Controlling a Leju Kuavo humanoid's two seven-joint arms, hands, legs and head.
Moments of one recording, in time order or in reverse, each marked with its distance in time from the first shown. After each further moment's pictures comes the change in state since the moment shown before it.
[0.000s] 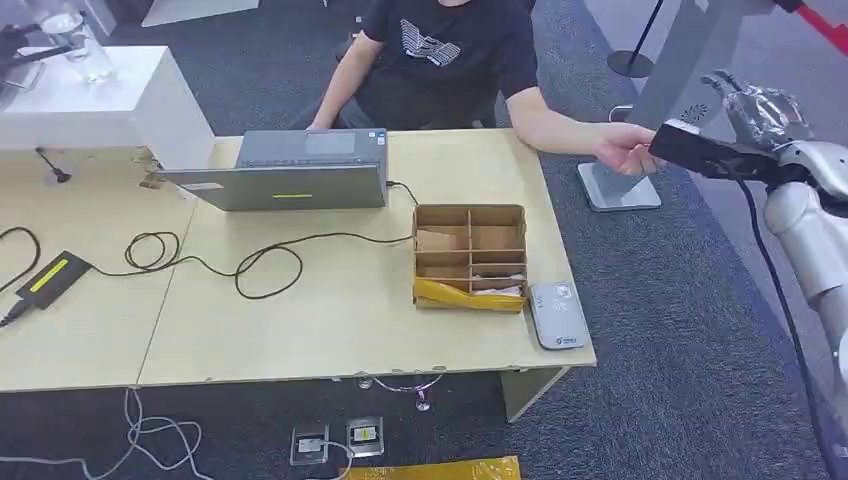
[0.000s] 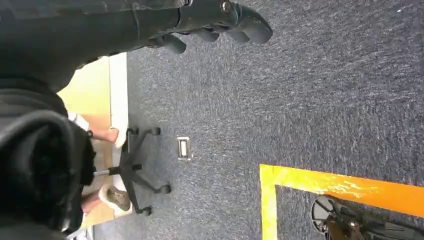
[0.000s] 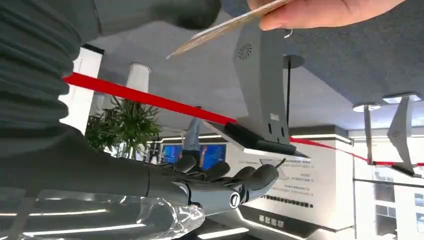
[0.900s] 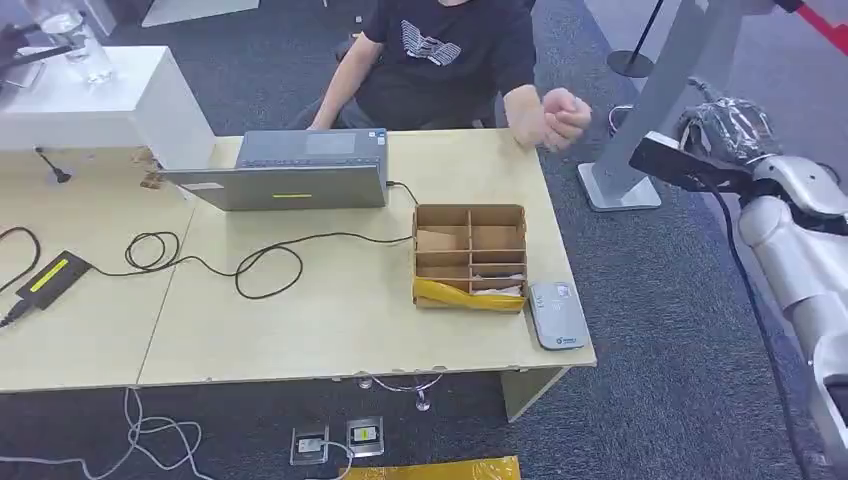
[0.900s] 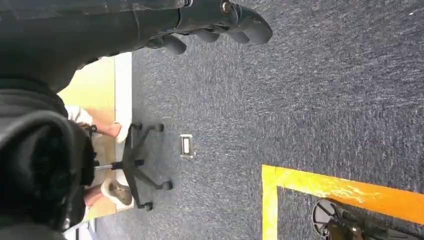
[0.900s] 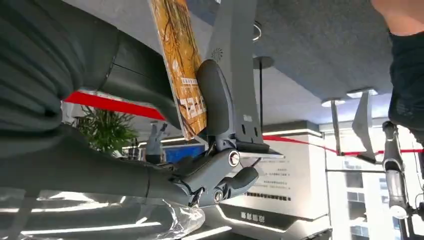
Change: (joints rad) left arm 0.000 0.003 -0.001 0.000 0.022 0.015 0.019; right arm 0.054 0.042 -0.041 -0.014 -0.026 -0.059 -0.073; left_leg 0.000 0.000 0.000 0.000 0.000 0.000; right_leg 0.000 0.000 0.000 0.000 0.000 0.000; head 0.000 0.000
